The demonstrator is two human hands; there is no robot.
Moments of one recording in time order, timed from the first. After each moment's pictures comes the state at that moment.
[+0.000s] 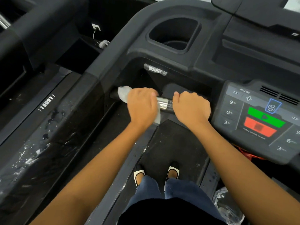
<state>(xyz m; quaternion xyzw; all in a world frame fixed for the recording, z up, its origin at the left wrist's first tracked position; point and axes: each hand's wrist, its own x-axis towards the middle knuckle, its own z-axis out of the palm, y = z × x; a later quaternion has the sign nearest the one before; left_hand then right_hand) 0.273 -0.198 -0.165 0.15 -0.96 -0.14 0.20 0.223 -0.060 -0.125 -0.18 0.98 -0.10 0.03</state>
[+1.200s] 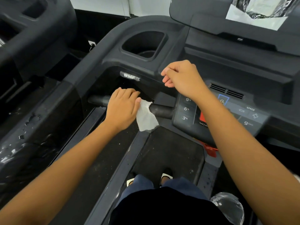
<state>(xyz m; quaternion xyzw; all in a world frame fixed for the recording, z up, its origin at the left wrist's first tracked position) 0.280 -0.170 -0.129 0.05 -0.99 -0.04 0.11 0.155 0.007 -0.056 -0.20 0.84 -0.49 0.13</state>
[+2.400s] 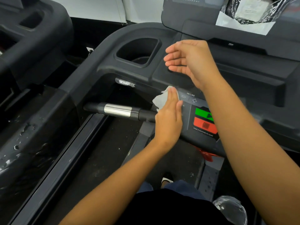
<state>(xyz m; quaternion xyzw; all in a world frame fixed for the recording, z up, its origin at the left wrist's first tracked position) 0.256 -0.014 -0.099 0.11 -0.90 -0.41 0.13 0.122 0.023 -0.012 -0.09 0.70 -0.69 0.18</state>
